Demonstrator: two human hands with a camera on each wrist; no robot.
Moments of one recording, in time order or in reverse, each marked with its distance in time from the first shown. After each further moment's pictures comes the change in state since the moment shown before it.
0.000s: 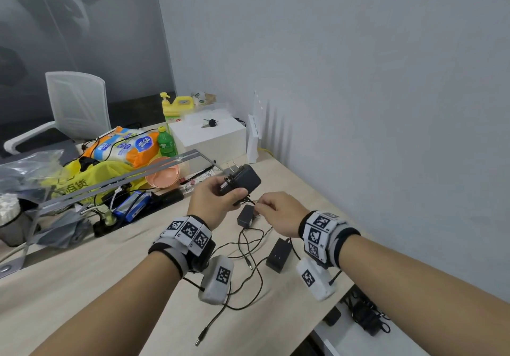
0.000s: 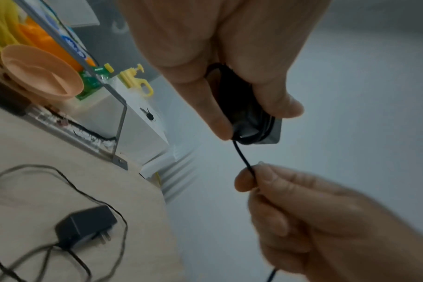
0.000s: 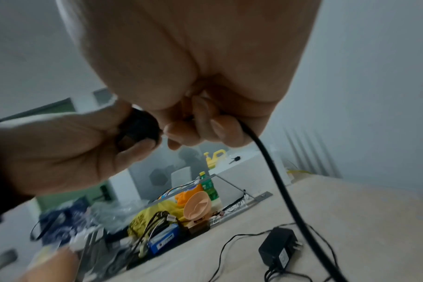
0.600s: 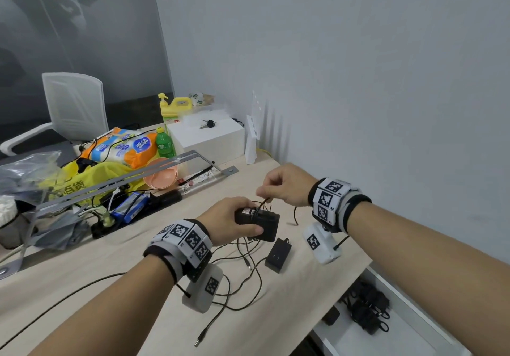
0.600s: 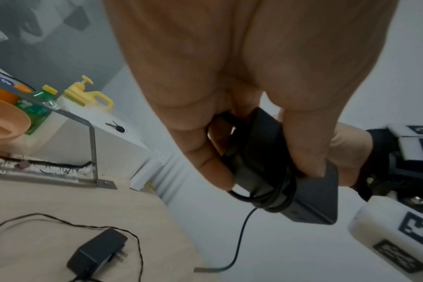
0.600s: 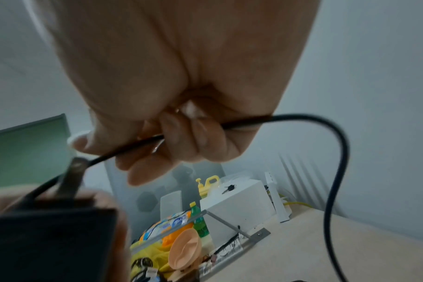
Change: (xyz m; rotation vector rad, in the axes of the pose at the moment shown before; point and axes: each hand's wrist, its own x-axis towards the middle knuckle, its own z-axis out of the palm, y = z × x) left_hand -0.011 0.001 -0.005 0.688 -0.570 0.110; right_hand 0.017 -0.010 -0.052 0.104 -0.057 -0.110
